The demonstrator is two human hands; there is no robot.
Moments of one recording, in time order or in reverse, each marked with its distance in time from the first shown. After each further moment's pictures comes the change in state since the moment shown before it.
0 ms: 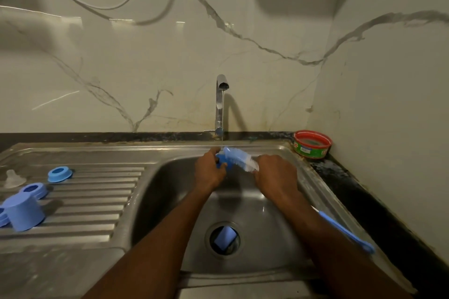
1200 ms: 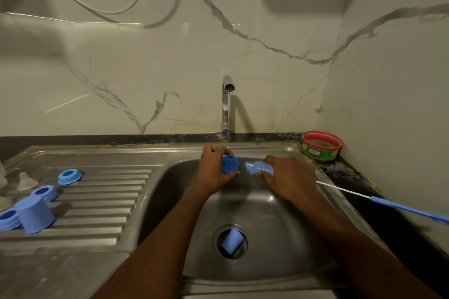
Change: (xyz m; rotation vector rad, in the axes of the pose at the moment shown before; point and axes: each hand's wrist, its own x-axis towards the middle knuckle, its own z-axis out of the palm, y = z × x) left_hand 0.003 0.001 -0.024 0.221 -0.049 0.251; right_hand 0.017 0.034 0.016 0.032 0.105 -0.183
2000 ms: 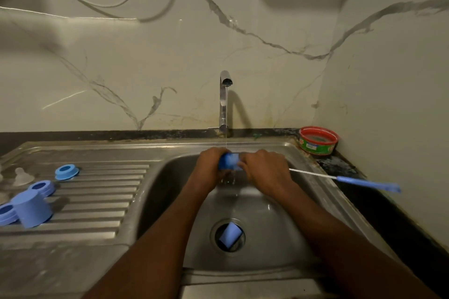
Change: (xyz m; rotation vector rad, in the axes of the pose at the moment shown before) left_hand -0.002 0.000 -0.001 0.148 -0.138 0.046; right_hand 0.006 -0.049 -0.002 -0.139 -0.057 -0.130
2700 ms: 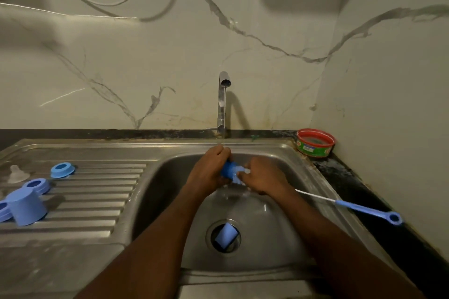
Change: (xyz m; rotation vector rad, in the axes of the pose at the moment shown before) left_hand -0.006 -0.004 0.005 0.074 0.072 0.255; right_hand 0.002 0.002 0.012 0.372 -0.257 0.207
